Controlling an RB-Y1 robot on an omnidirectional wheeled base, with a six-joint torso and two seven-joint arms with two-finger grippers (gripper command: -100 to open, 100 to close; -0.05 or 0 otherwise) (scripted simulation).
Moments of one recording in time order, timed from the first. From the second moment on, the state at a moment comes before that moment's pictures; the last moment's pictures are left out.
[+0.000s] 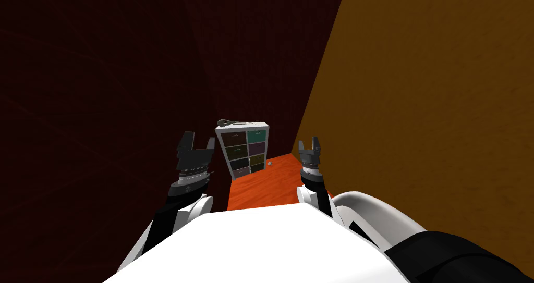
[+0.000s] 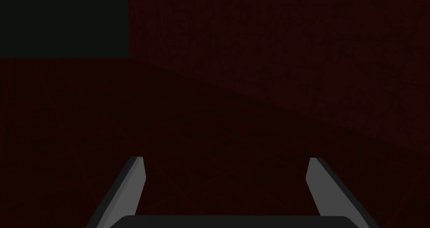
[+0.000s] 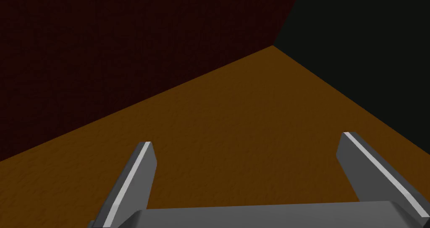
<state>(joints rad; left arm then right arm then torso) 0.49 0.05 -0.04 -2.39 0.02 -0.53 -0.06 0.46 0.02 0.01 -2.31 0.06 -0.54 -0.03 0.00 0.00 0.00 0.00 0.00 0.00</state>
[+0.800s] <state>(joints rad) 0.49 0.05 -0.04 -2.39 0.02 -0.53 -0.06 0.46 0.02 0.01 -2.31 0.06 -0.54 -0.03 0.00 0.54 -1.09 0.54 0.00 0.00</state>
